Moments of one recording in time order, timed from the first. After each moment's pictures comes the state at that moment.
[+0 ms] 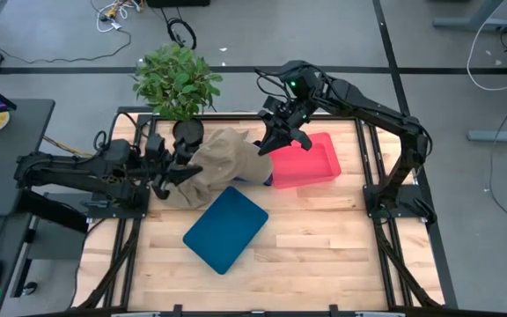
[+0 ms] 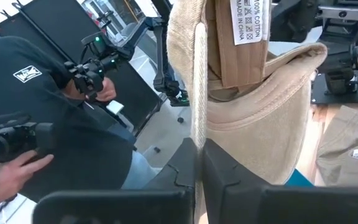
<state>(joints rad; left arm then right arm) -0.04 0.76 0.65 0.40 0.00 -0.39 -0.35 1.73 1.95 -0.76 -1.09 0.07</state>
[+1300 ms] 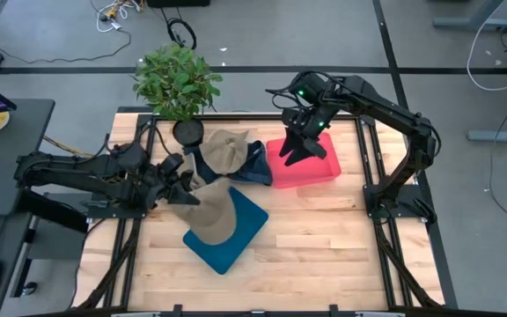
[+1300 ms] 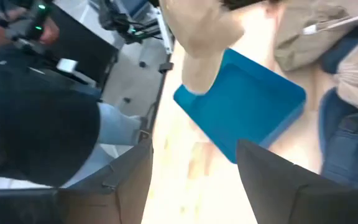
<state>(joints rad) -0.04 0.76 0.65 0.14 0.42 -0.83 -0.37 1.67 1.96 -1.30 -0.84 -0.14</state>
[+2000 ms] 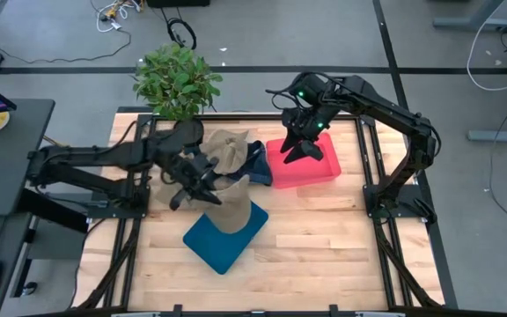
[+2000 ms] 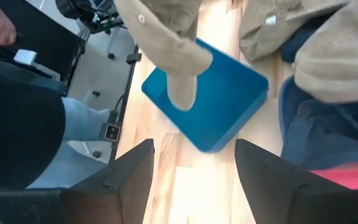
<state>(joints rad) 0.09 1.11 0.98 -0.13 0.68 -0.19 -0.37 1.67 1.96 -1.33 -0.72 -0.17</state>
